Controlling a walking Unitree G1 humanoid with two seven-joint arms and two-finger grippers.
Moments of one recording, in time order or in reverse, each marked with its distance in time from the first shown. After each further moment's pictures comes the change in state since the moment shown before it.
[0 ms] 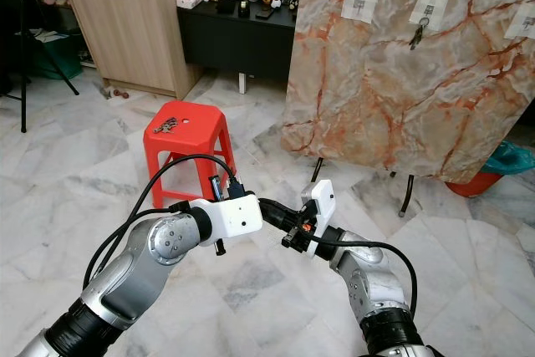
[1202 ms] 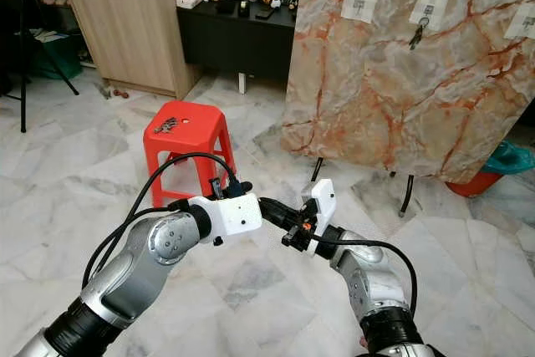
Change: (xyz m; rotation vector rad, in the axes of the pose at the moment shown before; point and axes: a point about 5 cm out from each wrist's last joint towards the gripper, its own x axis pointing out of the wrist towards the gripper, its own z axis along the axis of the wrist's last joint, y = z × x) left arm -0.002 0.002 -0.003 0.059 0.011 0.008; right arm 0.002 -0.002 0.003 -0.004 -0.007 -0.015
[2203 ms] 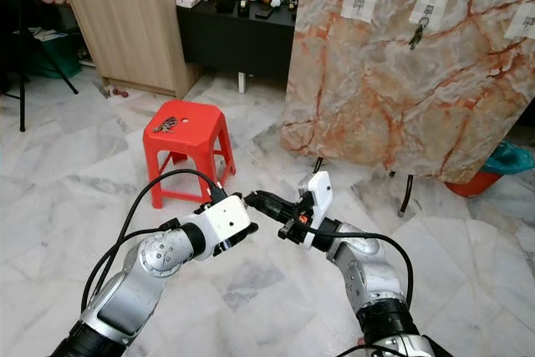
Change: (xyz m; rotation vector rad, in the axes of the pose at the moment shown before) left arm 0.000 -0.019 -0.016 -0.378 -0.010 0.057; right arm 0.010 0.002 0.011 -0.021 0.007 0.051
